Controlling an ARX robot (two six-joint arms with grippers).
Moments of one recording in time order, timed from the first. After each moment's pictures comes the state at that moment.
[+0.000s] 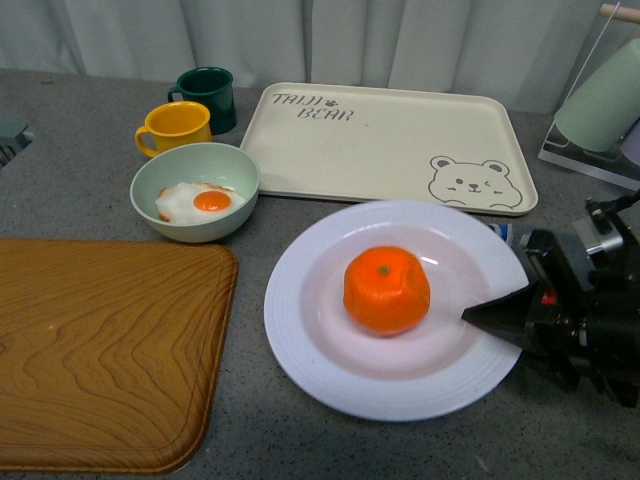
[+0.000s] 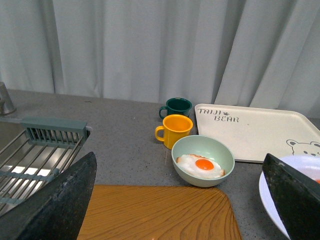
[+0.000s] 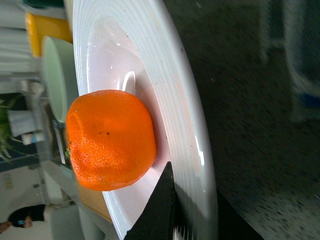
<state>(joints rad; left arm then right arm) 0.00 0.00 0.02 0.00 0.00 -0.01 0.13 2.02 0.52 0.77 -0.63 0.88</state>
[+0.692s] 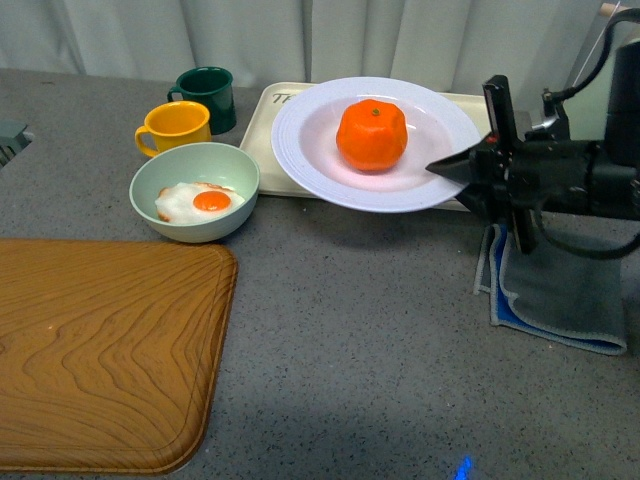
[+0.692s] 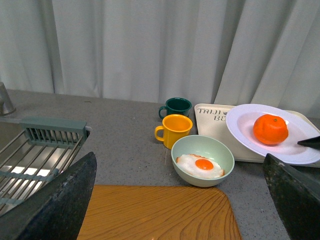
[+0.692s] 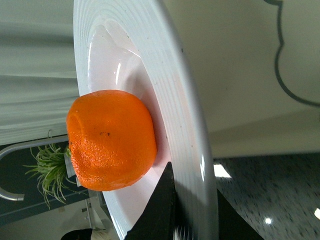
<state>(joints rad) 0.00 0.00 0.02 0.00 0.00 0.00 0.14 2.37 1.20 0.62 -0.62 1.12</state>
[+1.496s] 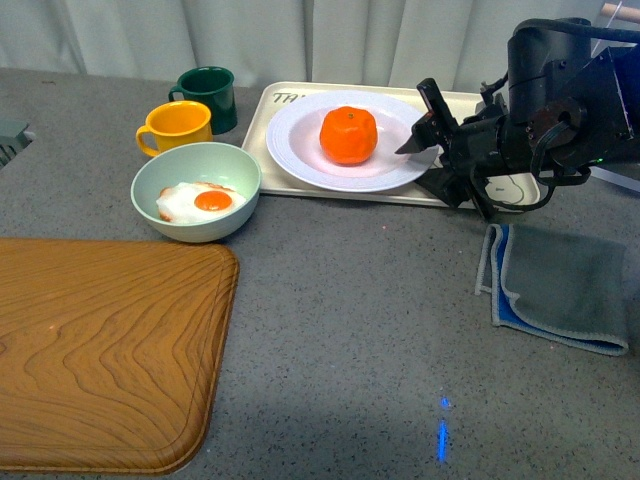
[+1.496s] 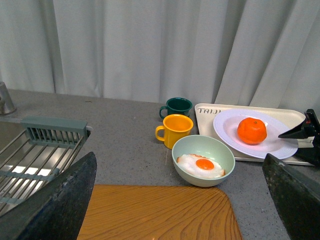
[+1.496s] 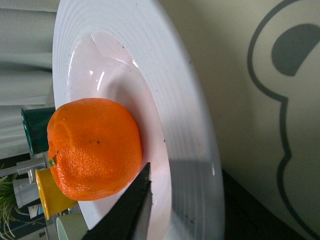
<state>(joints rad) 0.00 0.00 0.02 0.00 0.00 0.00 0.15 2.53 1.55 0.30 -0.44 0.98</state>
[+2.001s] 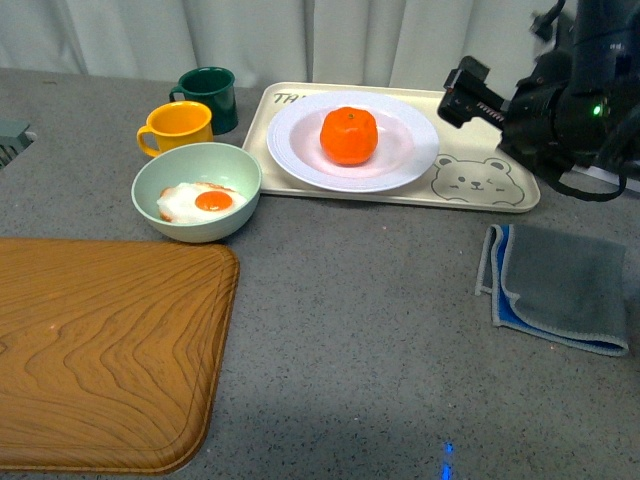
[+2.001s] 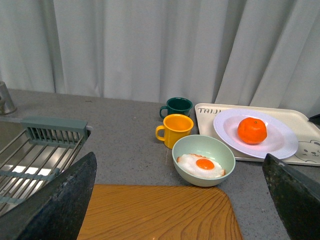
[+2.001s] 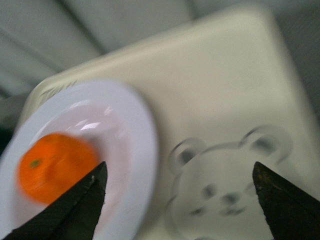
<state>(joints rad) 0.00 0.00 0.02 0.00 0.00 0.00 0.16 2.28 1.16 0.68 0.02 0.40</state>
